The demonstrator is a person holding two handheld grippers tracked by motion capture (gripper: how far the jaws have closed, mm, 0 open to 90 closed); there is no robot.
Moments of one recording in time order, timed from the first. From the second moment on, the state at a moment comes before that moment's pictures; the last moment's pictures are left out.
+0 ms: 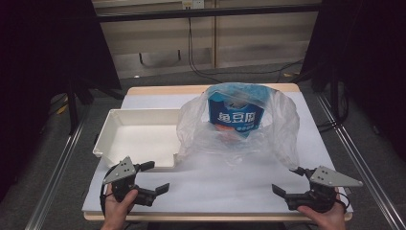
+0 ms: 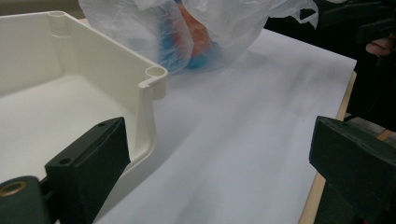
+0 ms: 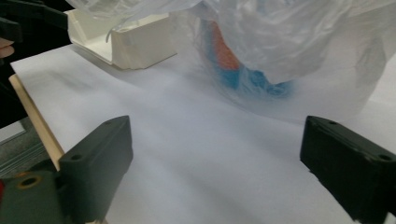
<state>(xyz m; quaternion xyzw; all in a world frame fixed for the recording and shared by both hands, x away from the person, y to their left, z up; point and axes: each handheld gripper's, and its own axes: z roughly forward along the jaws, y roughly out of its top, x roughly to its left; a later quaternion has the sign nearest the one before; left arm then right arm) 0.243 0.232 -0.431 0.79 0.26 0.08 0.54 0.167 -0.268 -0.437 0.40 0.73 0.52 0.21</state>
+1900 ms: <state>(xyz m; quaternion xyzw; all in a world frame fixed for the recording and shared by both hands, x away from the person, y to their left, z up) 0.251 0.178 -0.364 0.81 0.18 0.12 0.54 0.190 -0.268 -0.349 0.35 0.75 0.52 0.21</state>
